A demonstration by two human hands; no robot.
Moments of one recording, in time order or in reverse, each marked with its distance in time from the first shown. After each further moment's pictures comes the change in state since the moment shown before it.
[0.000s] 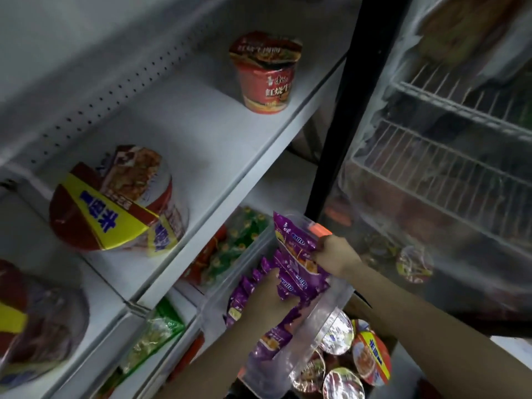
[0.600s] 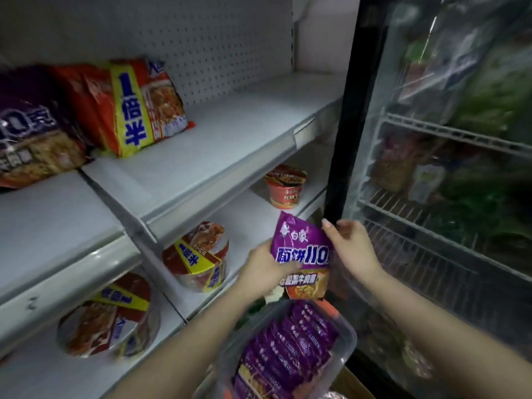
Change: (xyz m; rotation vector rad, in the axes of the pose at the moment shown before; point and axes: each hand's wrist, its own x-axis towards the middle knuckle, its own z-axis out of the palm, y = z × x) left_hand -0.126 0.174 -0.147 -0.232 0.350 0.347; right_hand -0.139 -0.080 -0.171 0.658 0.520 -0.342
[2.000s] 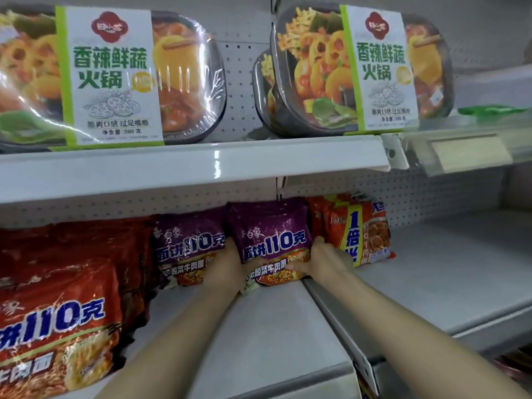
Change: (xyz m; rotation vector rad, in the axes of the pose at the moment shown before) left_hand -0.089 0.007 -0.413 0.650 1.015 -0.211; right_hand -0.015 -0.365 0.280 -0.718 -0.279 -0.739
